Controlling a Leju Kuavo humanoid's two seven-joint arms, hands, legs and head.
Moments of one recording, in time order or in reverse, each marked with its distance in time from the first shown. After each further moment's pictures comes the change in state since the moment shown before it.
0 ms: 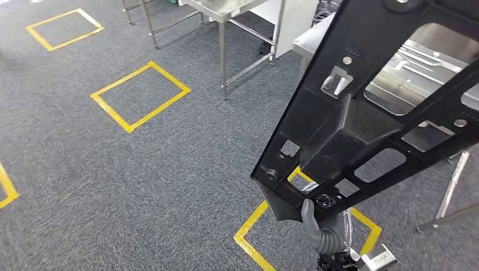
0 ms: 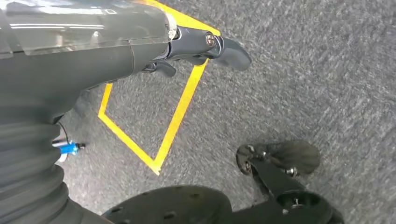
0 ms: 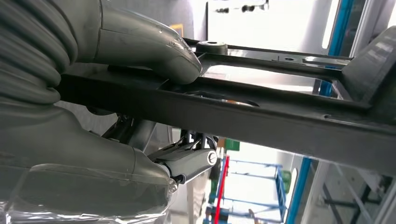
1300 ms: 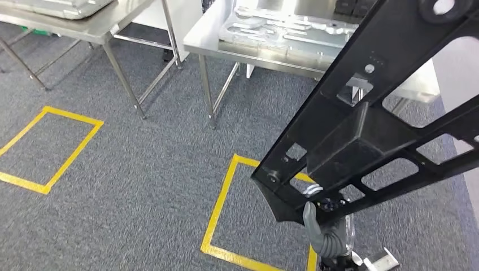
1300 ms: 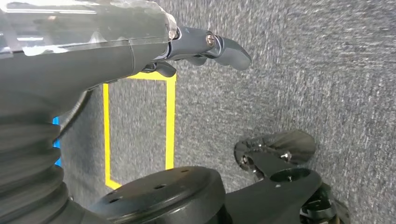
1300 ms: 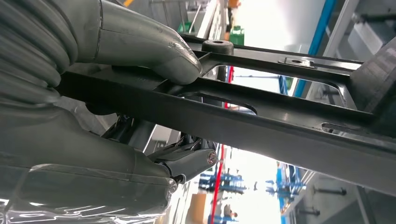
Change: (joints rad) left arm 0.002 -0.006 -0.001 0.000 -0.008 0.003 0.006; right arm 0.022 -0.006 0.002 -0.013 -0.002 -0.004 -0.006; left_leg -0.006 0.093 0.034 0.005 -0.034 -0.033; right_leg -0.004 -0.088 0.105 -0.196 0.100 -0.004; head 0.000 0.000
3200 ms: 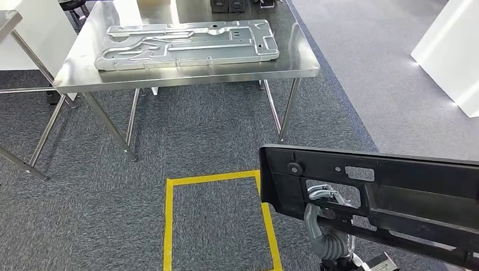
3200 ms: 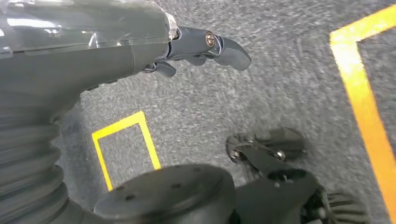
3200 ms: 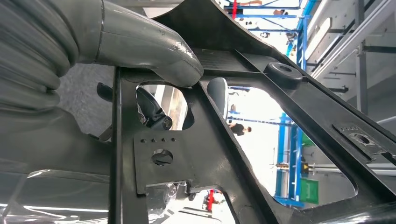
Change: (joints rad) left arm 0.011 -0.001 0.002 0.000 0.016 -0.022 0.004; right arm 0.010 0.000 0.001 -0.016 0.037 -0.017 -0.004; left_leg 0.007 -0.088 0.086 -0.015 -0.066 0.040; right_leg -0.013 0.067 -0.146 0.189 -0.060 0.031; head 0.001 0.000
